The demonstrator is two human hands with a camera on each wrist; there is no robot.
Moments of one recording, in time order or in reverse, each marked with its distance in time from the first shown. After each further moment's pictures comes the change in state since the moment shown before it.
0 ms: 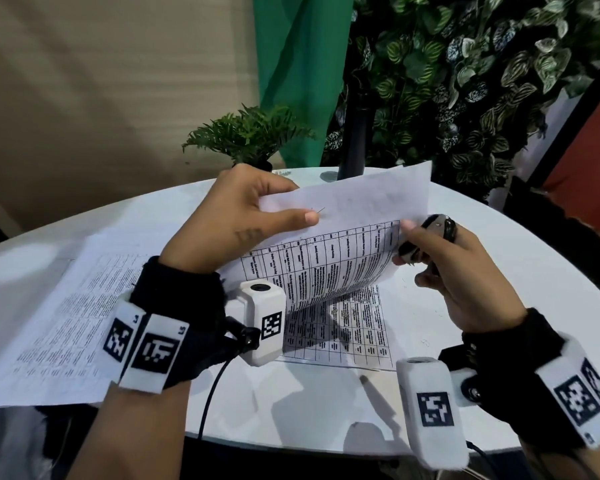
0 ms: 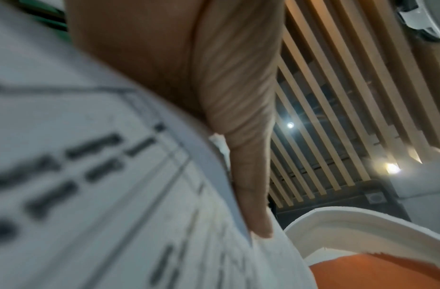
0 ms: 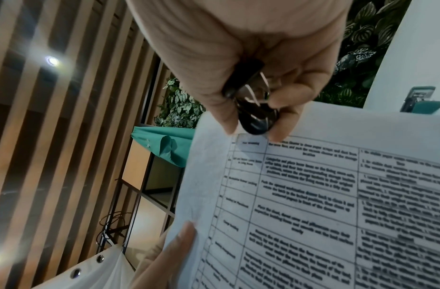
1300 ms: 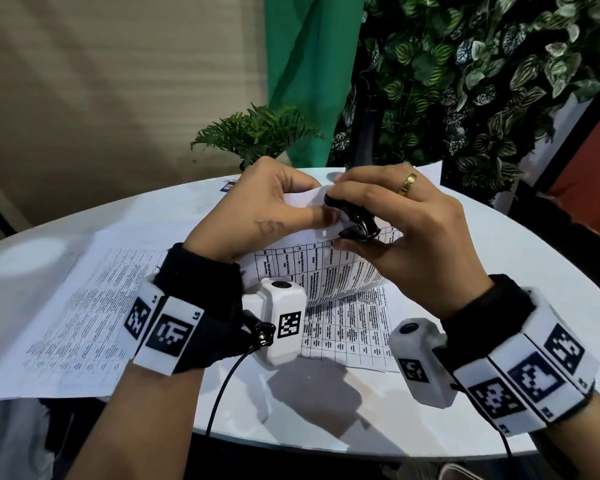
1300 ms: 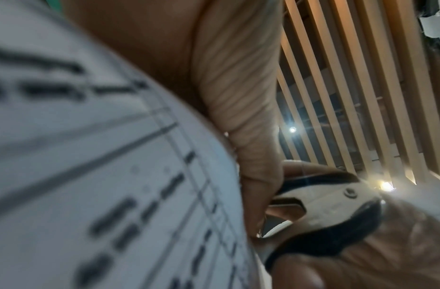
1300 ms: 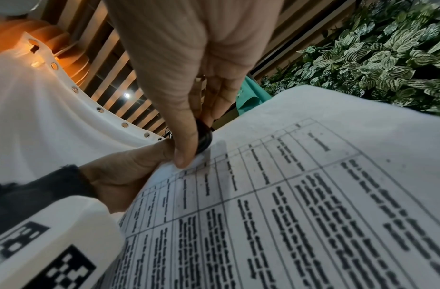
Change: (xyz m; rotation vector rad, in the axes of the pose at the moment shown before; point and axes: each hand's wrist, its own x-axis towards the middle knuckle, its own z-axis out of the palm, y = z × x) left_hand 0.011 0.000 0.004 -0.119 -0.085 0.064; right_hand -0.001 -0.034 0.040 -0.716 -0.130 -1.124
